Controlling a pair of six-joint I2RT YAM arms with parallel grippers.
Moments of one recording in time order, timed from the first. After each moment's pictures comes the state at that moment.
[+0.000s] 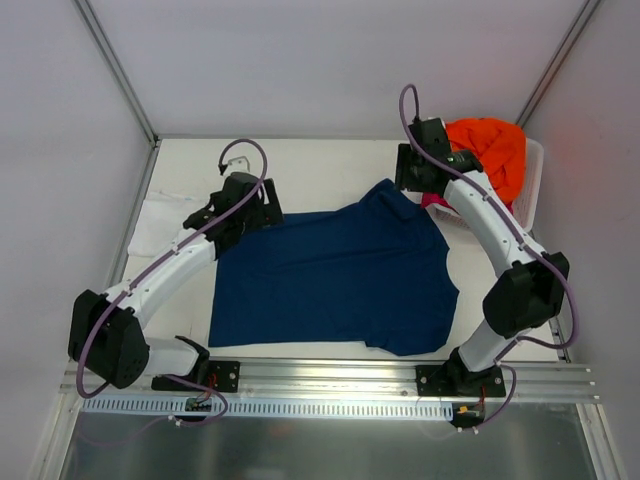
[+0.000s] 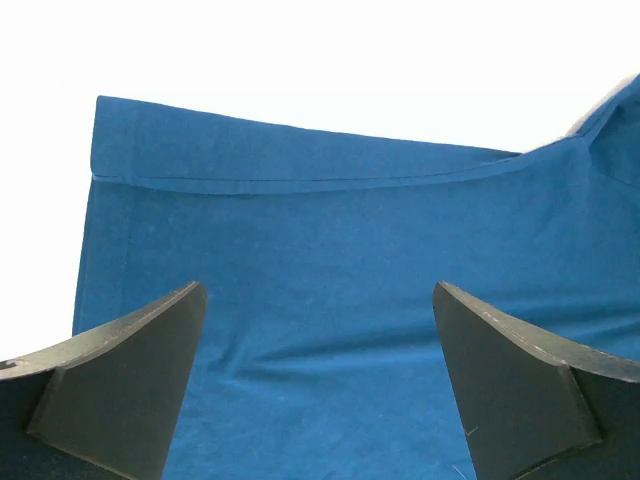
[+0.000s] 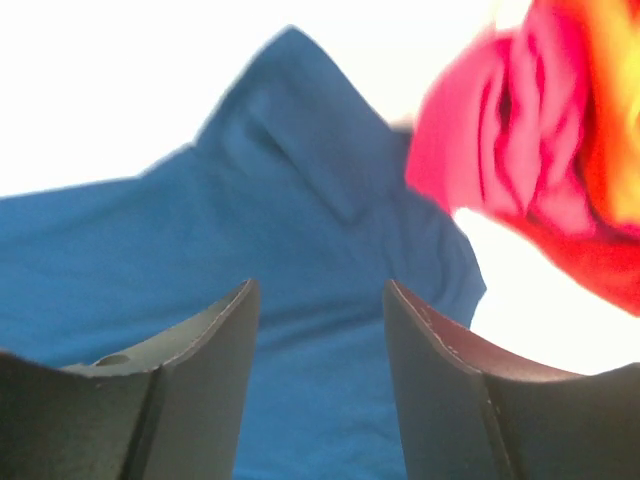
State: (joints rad) left arm -0.47 1.30 1.01 -0.41 -0.30 -0.56; right arm 0.37 1.64 1.56 -0.82 0.27 0.31
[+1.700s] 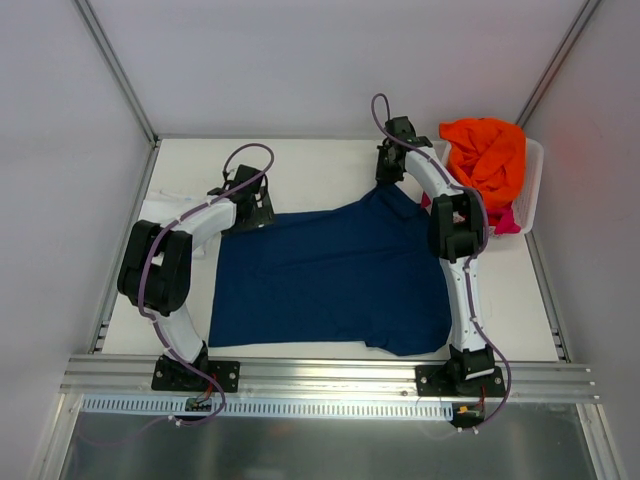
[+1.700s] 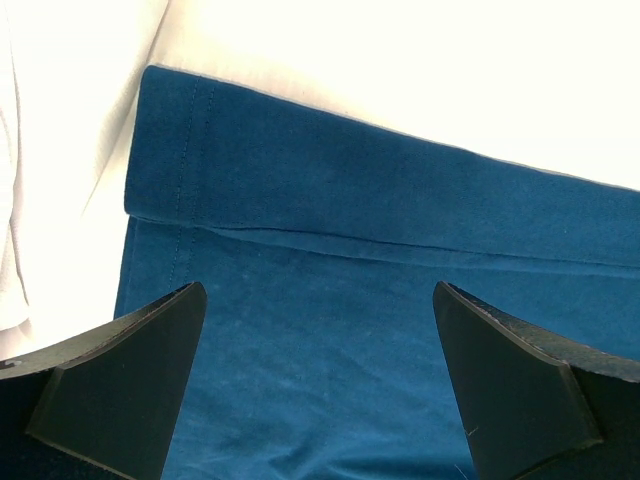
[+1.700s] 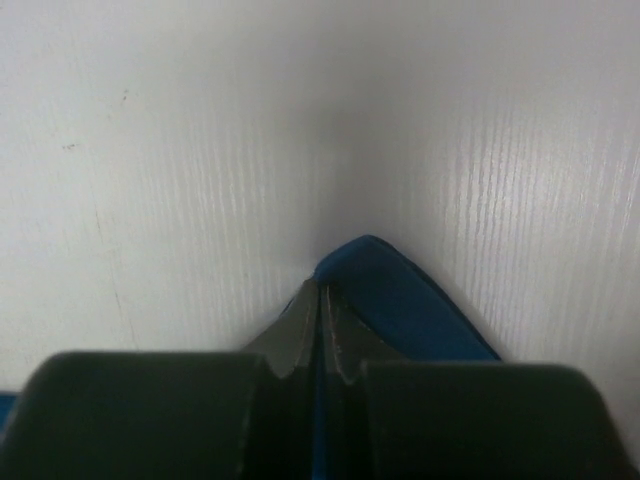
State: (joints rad) left arm -0.31 1.76 1.16 -0.45 -0.29 -0.54; right arm 0.26 2.50 2.26 -0.77 -0.04 0.31
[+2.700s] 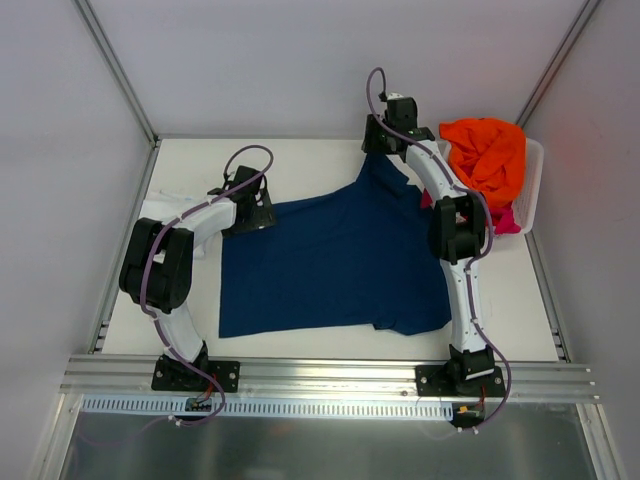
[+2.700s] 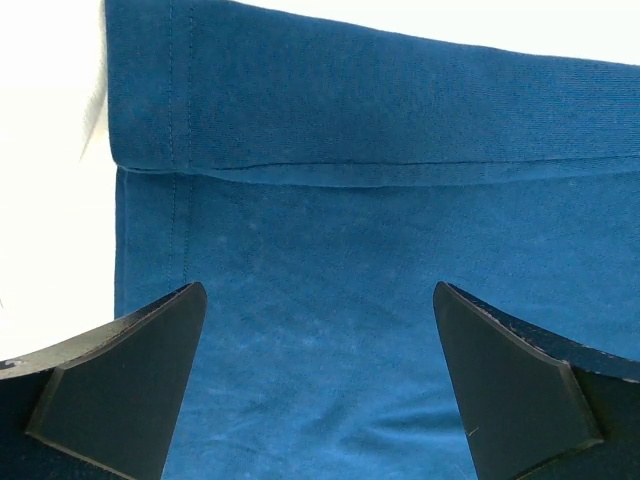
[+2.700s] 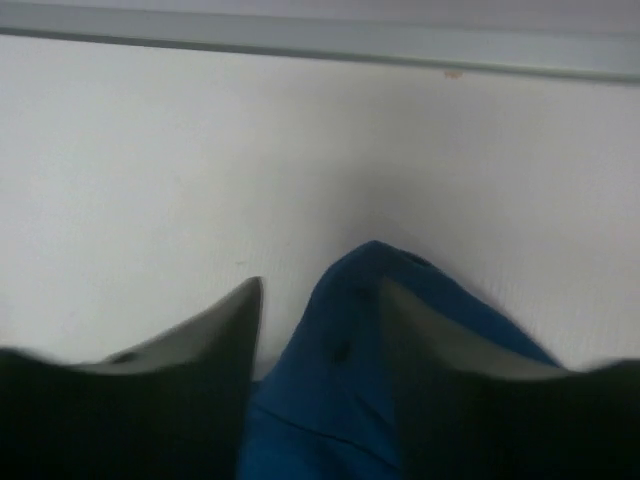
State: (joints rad) left arm -0.30 1.78 1.16 -0.45 -0.25 -0.54; right arm 0.28 2.46 2.31 -0.51 -0.10 0.23
